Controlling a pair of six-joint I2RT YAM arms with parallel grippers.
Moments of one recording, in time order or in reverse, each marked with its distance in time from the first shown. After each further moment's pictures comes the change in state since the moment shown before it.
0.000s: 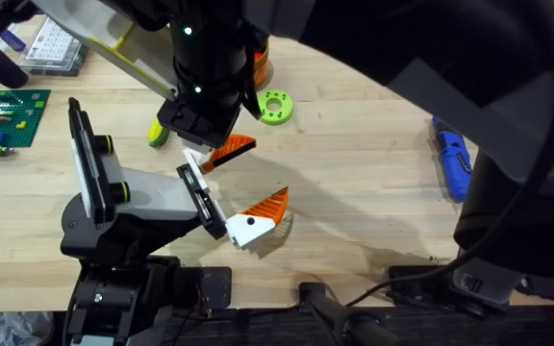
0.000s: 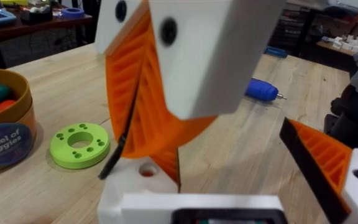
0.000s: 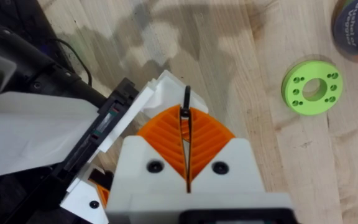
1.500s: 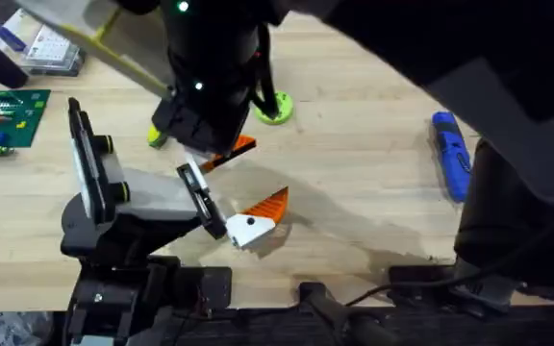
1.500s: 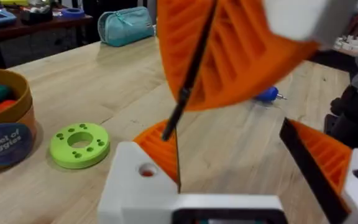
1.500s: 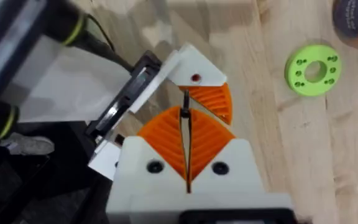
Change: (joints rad) left arm 0.000 0.000 0.000 0.002 0.000 -0.001; right arm 0.045 0.000 0.157 -0.179 0.035 0.022
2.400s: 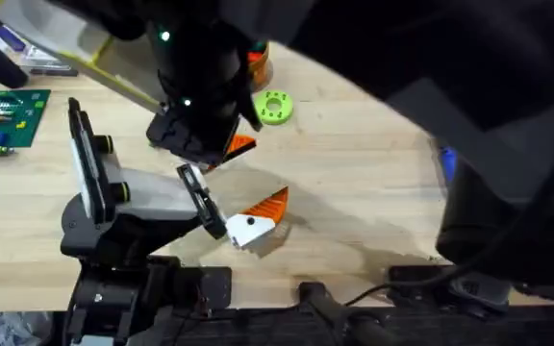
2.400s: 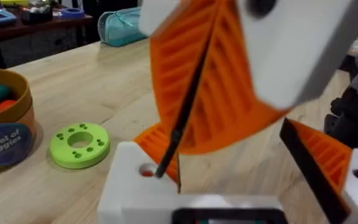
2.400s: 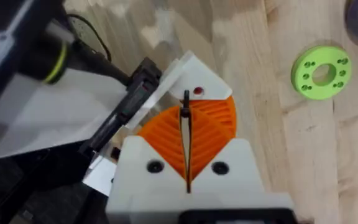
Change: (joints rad) left arm 0.000 0.000 0.000 0.000 0.000 0.000; right arm 0.019 0.040 0.000 0.007 0.004 0.007
